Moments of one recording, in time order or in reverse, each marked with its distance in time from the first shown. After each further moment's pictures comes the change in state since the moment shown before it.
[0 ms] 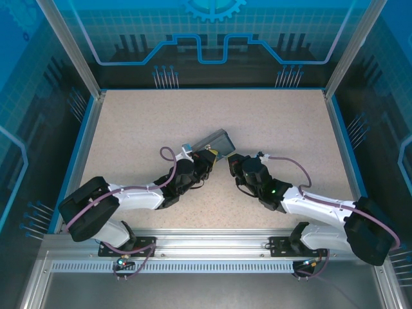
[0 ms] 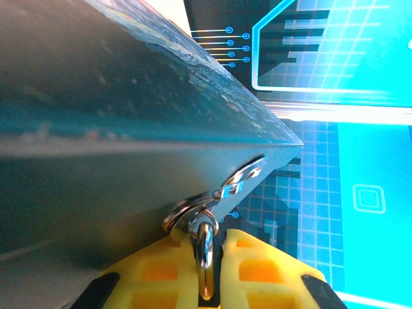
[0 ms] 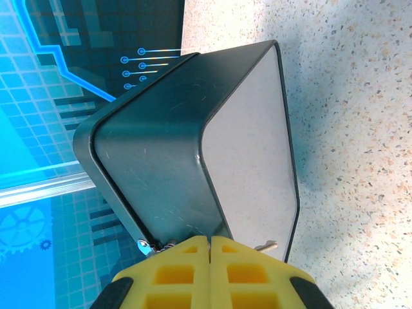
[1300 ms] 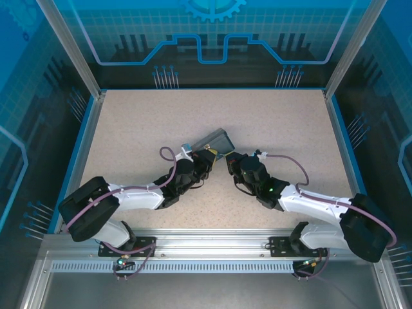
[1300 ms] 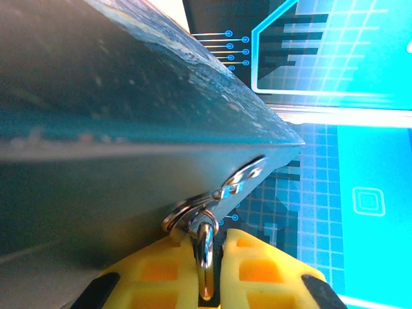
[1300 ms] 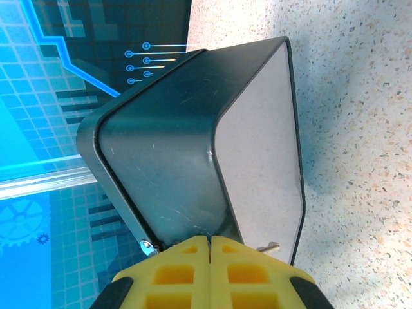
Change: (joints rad) left arm 0.000 0.000 0.000 0.000 -0.008 -0.001; right arm 0.000 0.046 0.021 0.040 -0.007 -0.034
